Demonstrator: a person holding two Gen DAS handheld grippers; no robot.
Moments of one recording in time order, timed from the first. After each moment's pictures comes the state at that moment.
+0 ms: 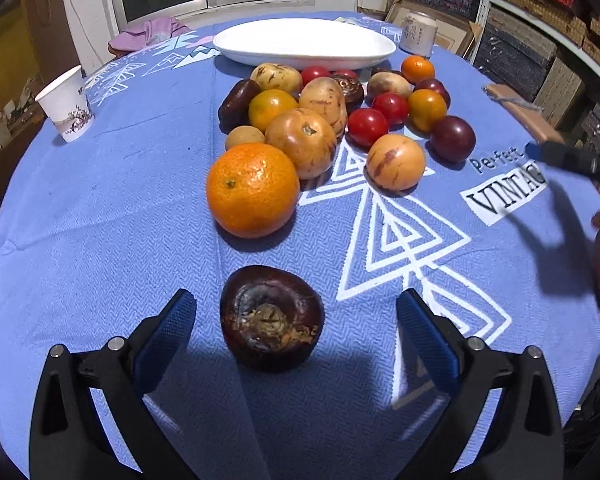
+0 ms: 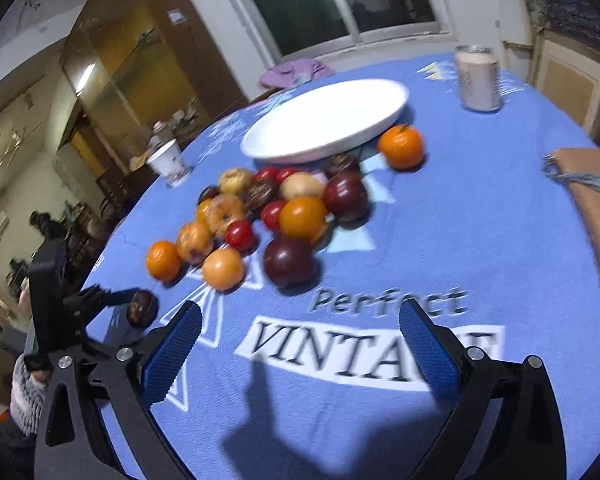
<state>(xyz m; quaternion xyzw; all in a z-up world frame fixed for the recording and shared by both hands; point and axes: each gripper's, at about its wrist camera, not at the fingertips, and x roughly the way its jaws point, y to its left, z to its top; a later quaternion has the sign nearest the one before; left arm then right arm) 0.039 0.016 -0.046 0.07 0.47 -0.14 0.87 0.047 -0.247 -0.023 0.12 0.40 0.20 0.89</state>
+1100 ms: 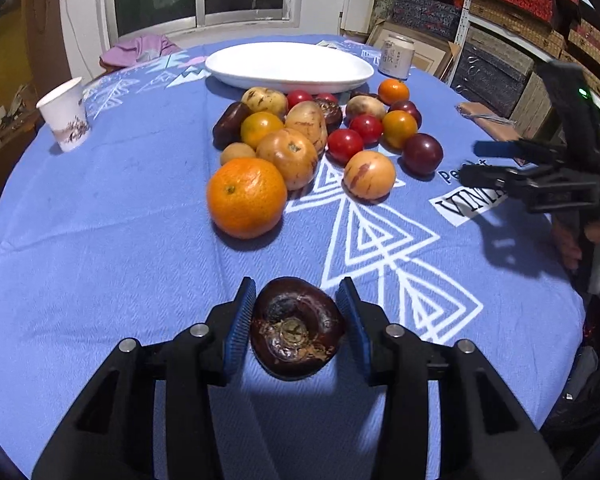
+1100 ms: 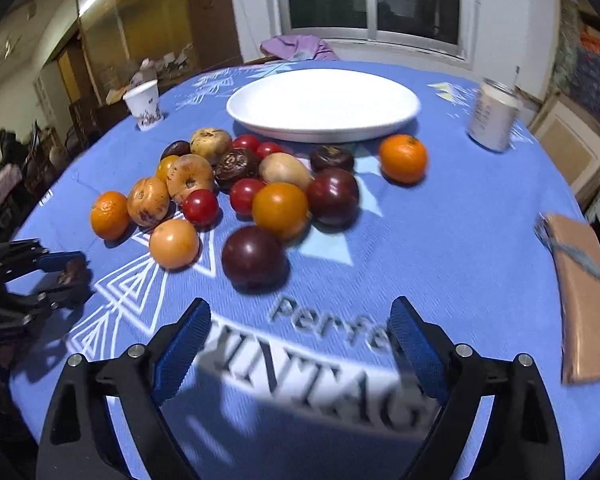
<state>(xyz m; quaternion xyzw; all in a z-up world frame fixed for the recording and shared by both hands) 0.021 0.028 -0.034 0.04 0.44 -0.18 0.88 0.074 -0.205 -0.028 -0.04 0.42 0.17 0.89</state>
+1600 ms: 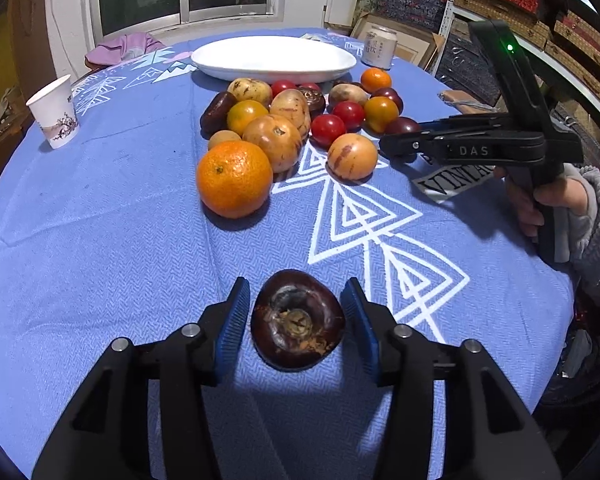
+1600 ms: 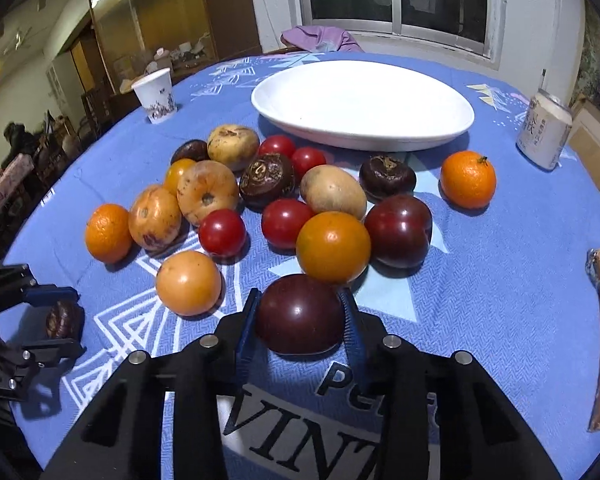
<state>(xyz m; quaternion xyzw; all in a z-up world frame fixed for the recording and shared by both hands) 0.008 0.032 -0.036 0.05 0.44 -0.21 0.87 0.105 -0.176 -0.039 -0.04 0.43 0.21 0.88</state>
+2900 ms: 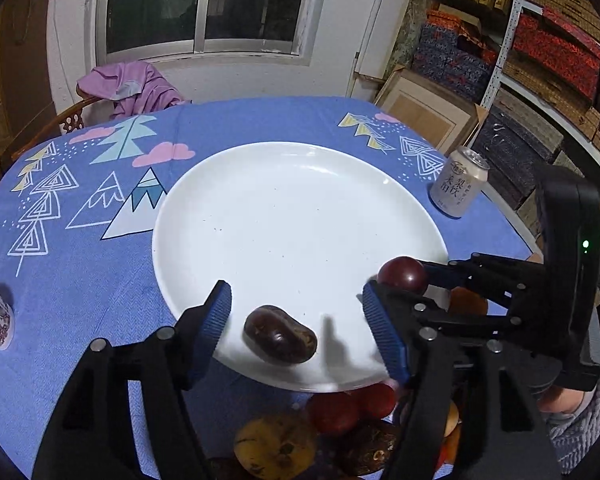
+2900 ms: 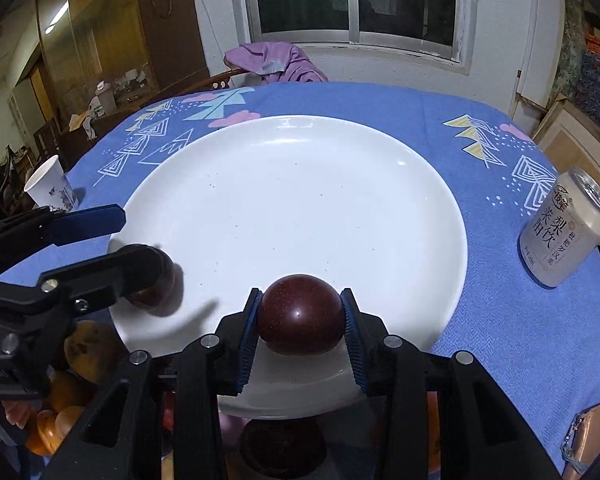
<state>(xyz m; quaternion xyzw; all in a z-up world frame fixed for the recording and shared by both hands) 0.278 -0.022 0.010 -0.02 0.40 -0.19 0.90 0.278 -0.172 -0.024 -0.02 0.42 0.13 0.90</state>
